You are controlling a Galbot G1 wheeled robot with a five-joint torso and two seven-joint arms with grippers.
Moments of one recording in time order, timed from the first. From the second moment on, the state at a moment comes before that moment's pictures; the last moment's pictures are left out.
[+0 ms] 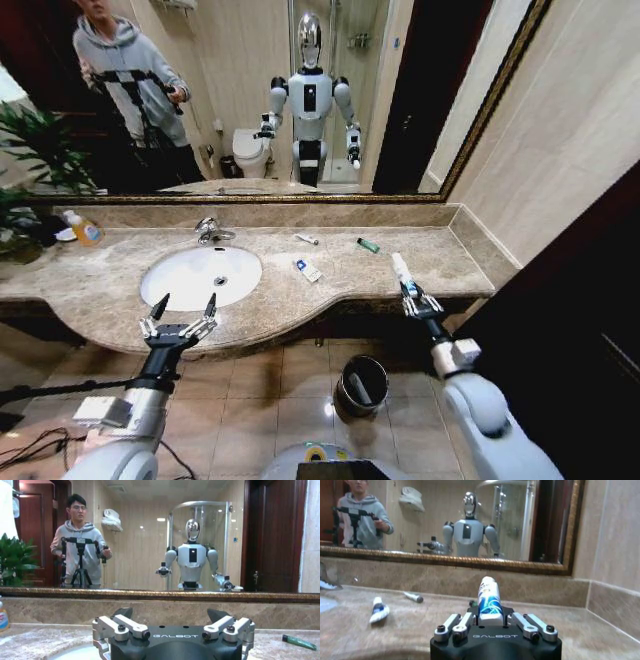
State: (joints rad) left arm 1.84 -1.36 -0.82 -2.47 -0.37 0.04 0.05; right arm -1.64 1.23 0.64 2.10 0.26 0.10 0.03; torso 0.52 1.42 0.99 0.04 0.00
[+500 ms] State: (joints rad) left arm 1.84 -1.36 -0.82 -2.47 -0.37 0.04 0.05; right arm -1.75 1.31 0.57 1.90 0.15 0.24 0.02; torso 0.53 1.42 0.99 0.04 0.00
